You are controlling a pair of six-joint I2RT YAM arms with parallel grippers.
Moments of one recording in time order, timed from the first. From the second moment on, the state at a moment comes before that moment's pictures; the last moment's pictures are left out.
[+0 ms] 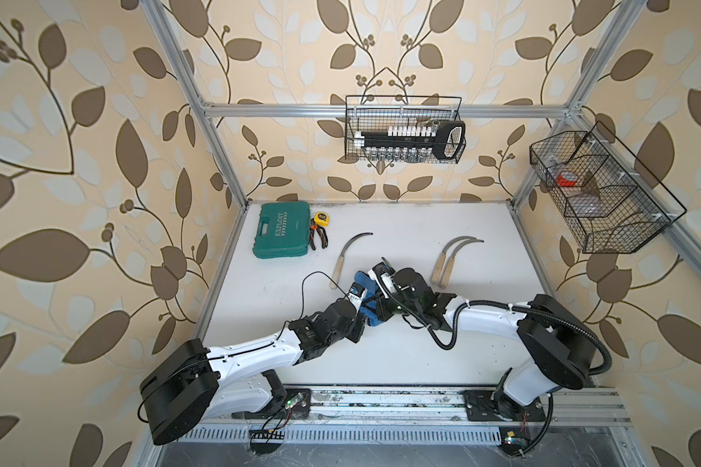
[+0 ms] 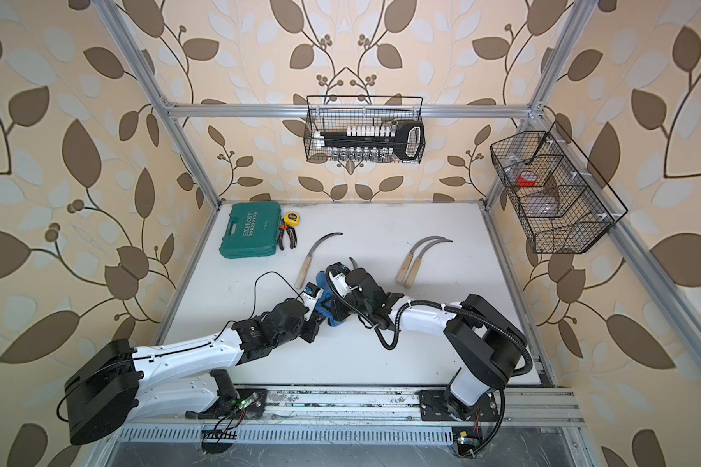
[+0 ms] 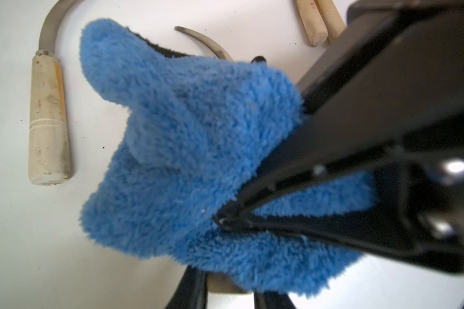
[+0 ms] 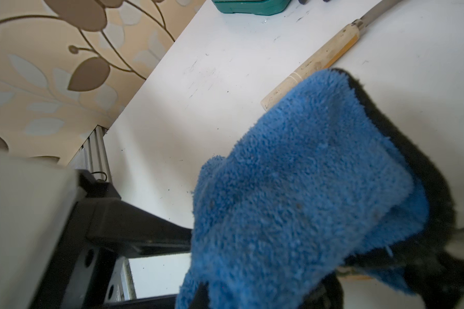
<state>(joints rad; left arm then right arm) -0.87 1.15 0.45 -0.01 -0.16 -0.34 0.79 1.63 0.79 0.23 -0.28 0.43</state>
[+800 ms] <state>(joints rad) -0.87 1.11 0.45 0.03 -0.10 -0.34 0.49 1.66 1.02 -0.07 0.03 0.40</state>
